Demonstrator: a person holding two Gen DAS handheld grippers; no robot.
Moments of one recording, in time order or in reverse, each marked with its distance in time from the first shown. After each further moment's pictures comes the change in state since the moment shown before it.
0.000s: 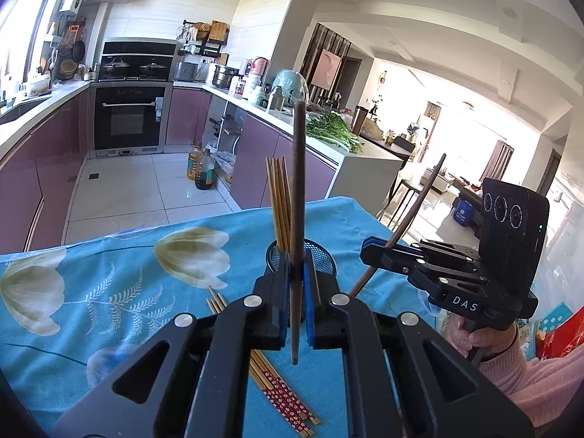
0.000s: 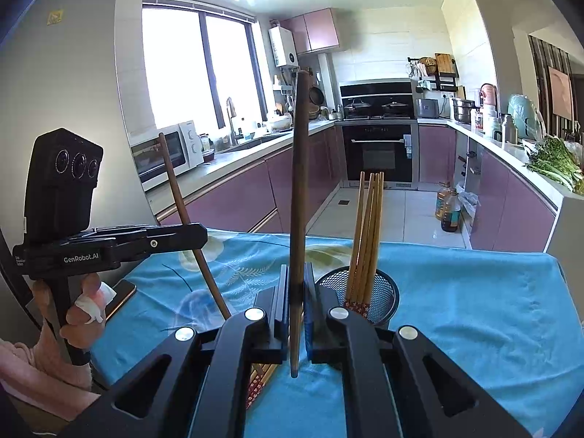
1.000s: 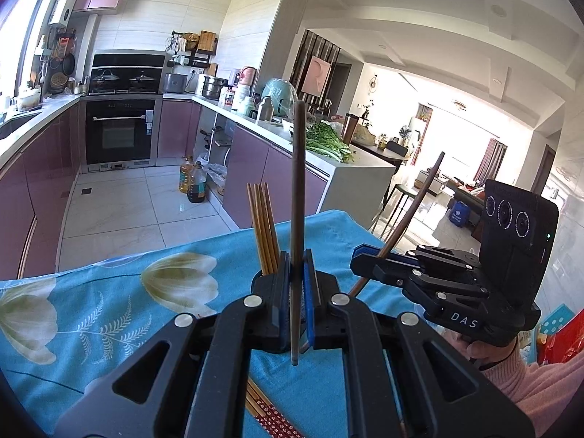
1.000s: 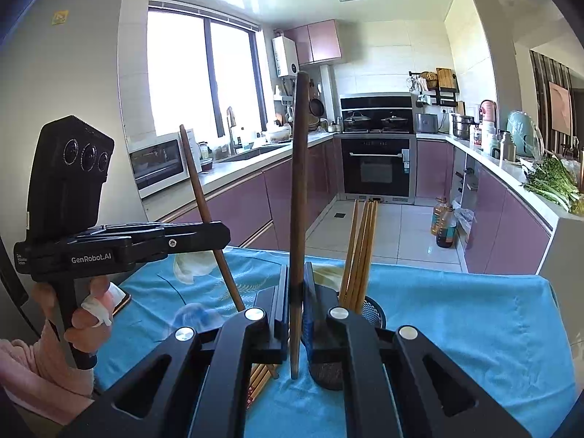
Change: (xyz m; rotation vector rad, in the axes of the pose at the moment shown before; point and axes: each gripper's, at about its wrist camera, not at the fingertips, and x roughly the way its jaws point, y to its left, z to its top) left arm 0.017 -0.017 0.021 0.040 -0.032 -0.023; right arm -0.007 0.004 0.012 -0.036 -0.043 -0.016
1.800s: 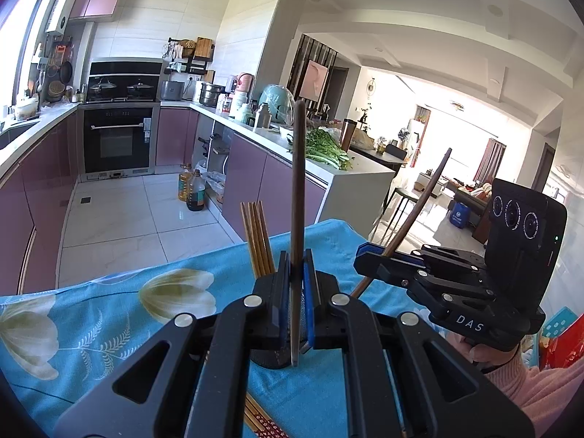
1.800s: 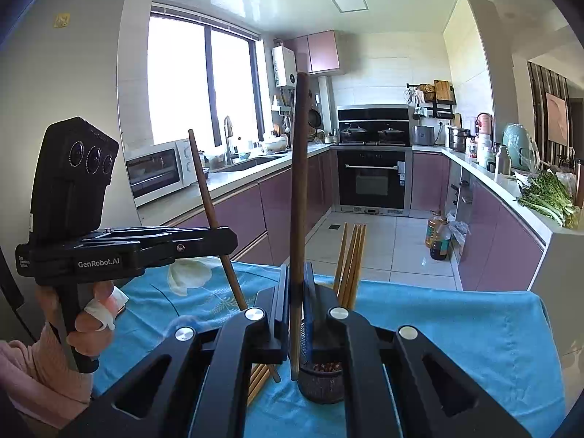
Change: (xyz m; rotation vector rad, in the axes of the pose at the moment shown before) left arm 0.004 -0.007 0.022 0.018 -0.022 0.001; right arm -0.010 0.003 0.013 -0.020 -0.044 -0.024
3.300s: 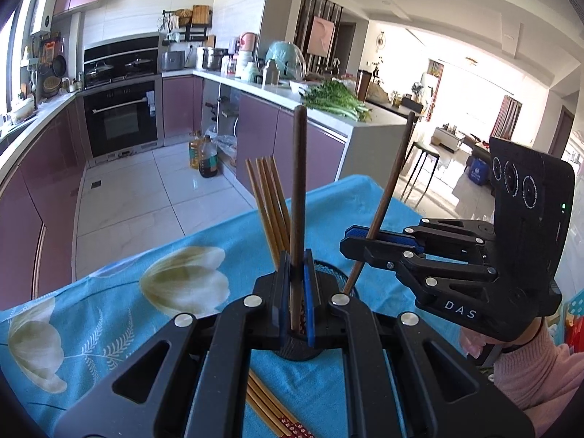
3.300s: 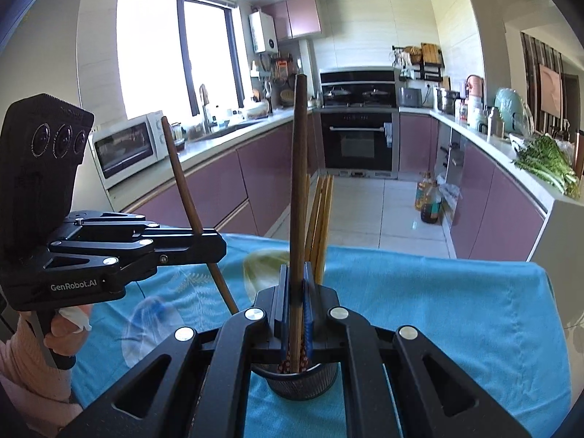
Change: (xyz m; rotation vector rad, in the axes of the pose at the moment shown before) left arm 0.051 -0.010 -0.007 0.065 0.197 0.071; right arm 0.059 -0.031 -0.015 0.056 0.177 -0.048
